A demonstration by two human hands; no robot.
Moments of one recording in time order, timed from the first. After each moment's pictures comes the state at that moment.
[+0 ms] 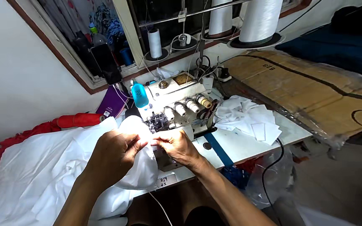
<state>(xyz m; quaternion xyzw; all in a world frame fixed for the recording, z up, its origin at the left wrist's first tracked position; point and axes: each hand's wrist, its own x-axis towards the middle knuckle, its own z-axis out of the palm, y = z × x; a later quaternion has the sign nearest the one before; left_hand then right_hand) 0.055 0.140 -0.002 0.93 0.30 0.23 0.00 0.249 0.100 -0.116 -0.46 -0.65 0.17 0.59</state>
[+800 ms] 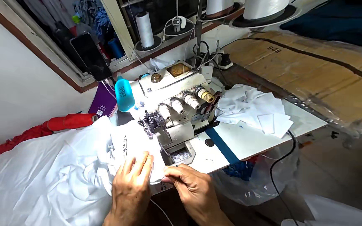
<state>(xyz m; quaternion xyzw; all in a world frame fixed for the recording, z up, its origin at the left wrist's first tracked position) 0.062 0.111 -0.115 0.91 0.29 0.25 -0.18 0.207 0.029 -0.173 -0.51 -0.51 0.11 0.68</state>
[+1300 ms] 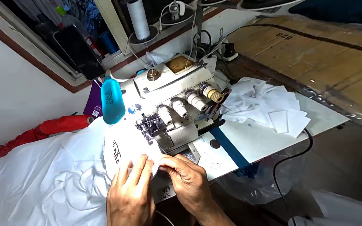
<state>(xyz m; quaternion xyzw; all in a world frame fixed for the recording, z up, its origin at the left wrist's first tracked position) 0.065 0.107 -0.105 0.91 0.32 0.21 -0.14 0.204 0.070 -0.183 -0.51 -0.48 0.07 0.71</state>
